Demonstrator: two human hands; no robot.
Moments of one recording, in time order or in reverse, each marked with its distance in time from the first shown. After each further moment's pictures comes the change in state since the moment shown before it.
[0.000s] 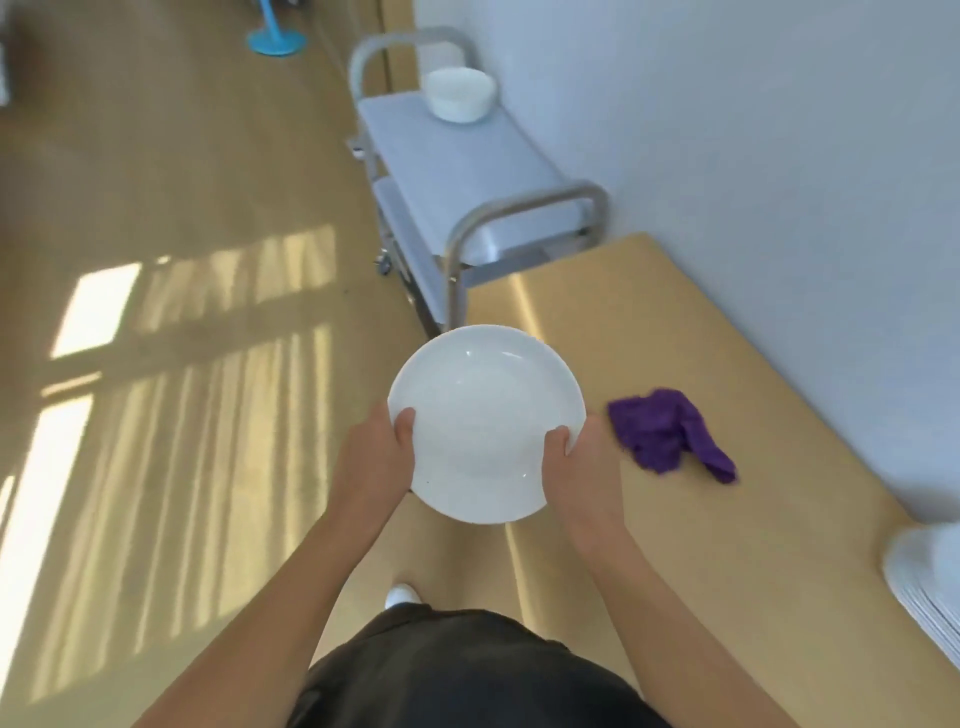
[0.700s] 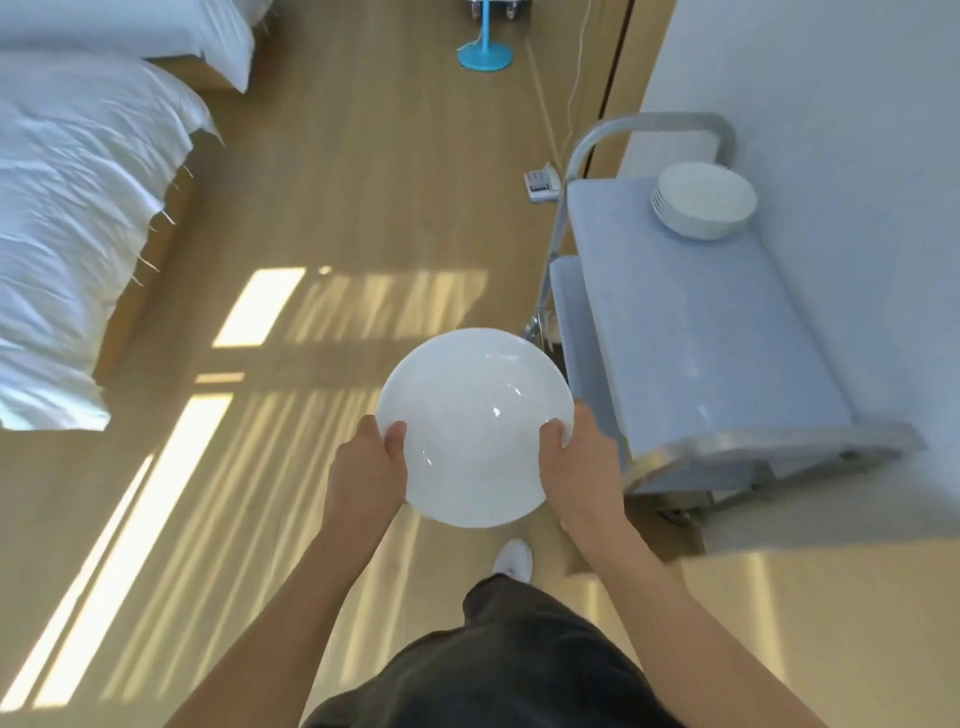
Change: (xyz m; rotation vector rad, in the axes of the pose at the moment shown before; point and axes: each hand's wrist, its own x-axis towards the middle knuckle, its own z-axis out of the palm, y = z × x) left_hand 0.340 -0.075 -0.153 -0.032 0.264 -0.373; right_hand 0.260 -0.268 0.272 -0.155 -0.353 -0.293
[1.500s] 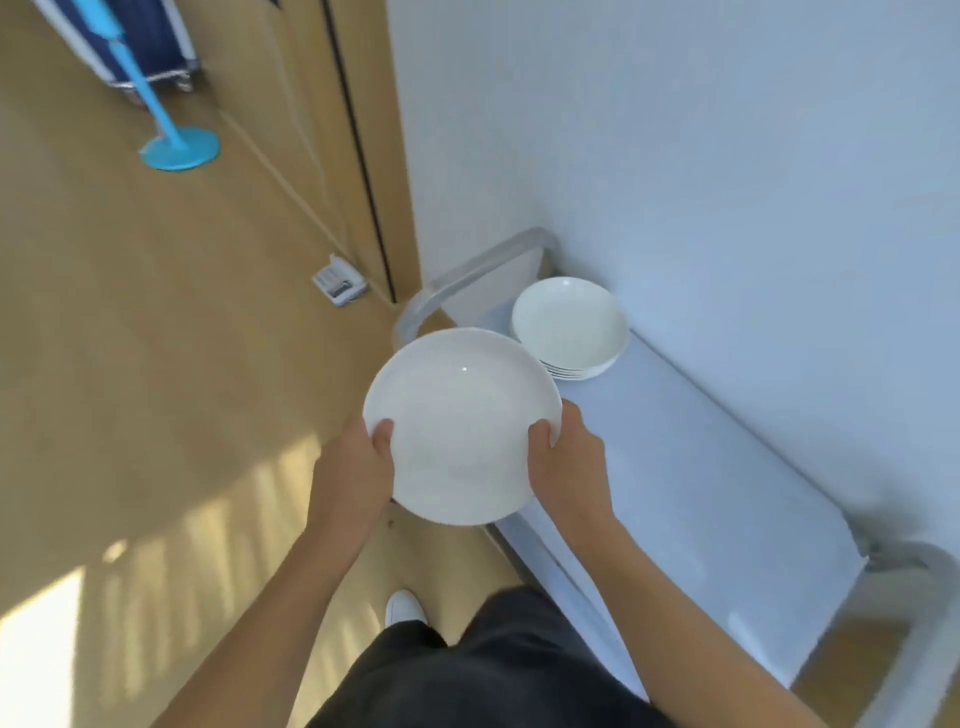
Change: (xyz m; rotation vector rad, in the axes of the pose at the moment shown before) left_hand 0.464 0.343 0.126 0.137 -0.342 0.492; right_hand 0.447 -0.094 -0.071 0.221 0.440 0.365
